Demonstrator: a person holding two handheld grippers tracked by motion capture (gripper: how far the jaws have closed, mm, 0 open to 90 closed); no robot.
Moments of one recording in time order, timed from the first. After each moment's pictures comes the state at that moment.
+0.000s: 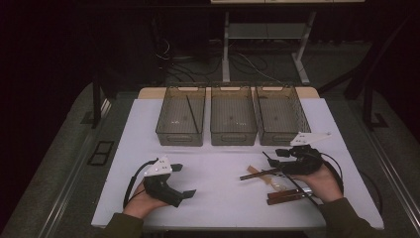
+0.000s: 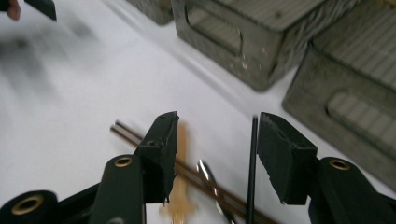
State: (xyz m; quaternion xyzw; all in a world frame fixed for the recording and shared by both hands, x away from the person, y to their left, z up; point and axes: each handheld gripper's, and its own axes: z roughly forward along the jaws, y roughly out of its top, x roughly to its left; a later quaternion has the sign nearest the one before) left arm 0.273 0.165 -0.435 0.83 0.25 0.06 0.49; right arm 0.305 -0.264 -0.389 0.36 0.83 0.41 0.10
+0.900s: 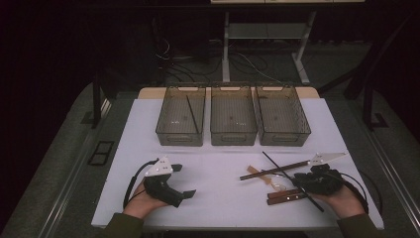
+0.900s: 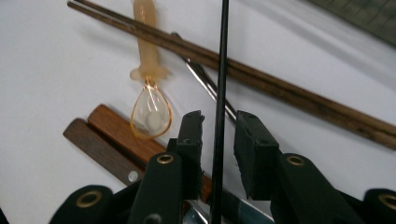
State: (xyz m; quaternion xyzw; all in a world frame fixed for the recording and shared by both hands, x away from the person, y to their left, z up) left arm 0.274 0.165 -0.436 0.84 0.25 0.06 0.48; right arm 0.268 -0.310 -0.423 0.41 0.85 0.32 0.09
